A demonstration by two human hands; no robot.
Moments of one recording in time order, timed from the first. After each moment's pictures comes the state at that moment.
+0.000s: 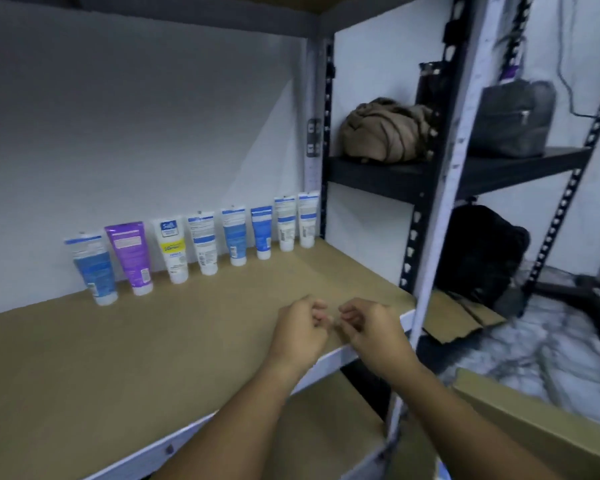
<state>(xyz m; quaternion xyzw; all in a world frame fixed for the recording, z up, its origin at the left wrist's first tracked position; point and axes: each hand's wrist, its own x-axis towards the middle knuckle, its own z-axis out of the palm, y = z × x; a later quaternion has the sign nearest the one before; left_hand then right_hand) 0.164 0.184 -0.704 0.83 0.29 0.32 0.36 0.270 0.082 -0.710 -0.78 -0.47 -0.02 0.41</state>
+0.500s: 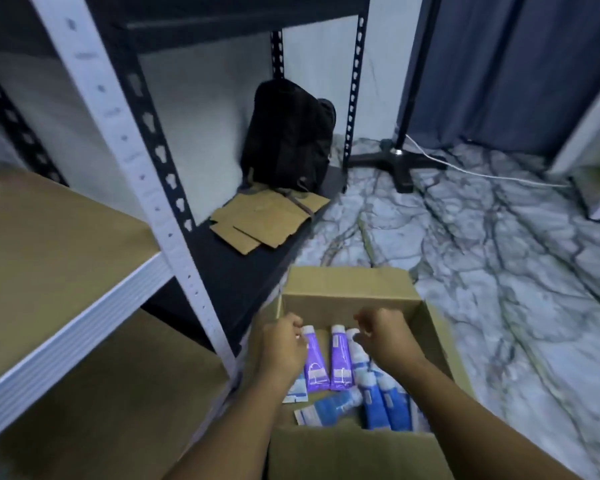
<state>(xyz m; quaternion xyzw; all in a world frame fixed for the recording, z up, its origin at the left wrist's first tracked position) 0.390 0.003 -0.915 0.89 0.21 0.05 0.40 0.458 -0.179 -0.909 -0.95 -0.16 0.07 0.26</state>
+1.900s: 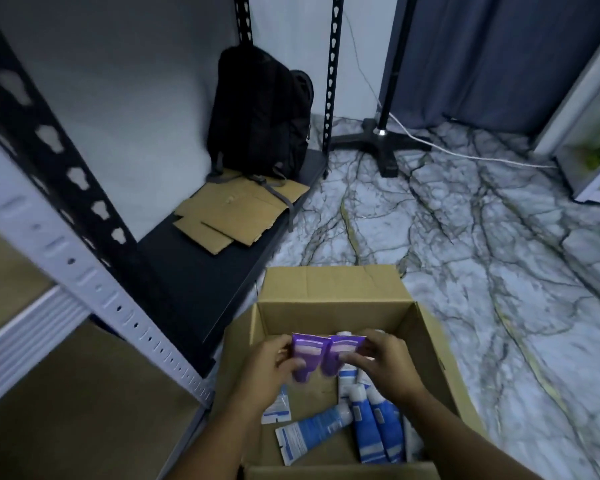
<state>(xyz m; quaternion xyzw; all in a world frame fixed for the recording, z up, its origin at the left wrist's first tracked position) 0.423 0.016 -0.981 0.83 0.08 -0.09 0.54 0.477 -0.207 -0.976 -0.84 -0.14 0.09 0.52</state>
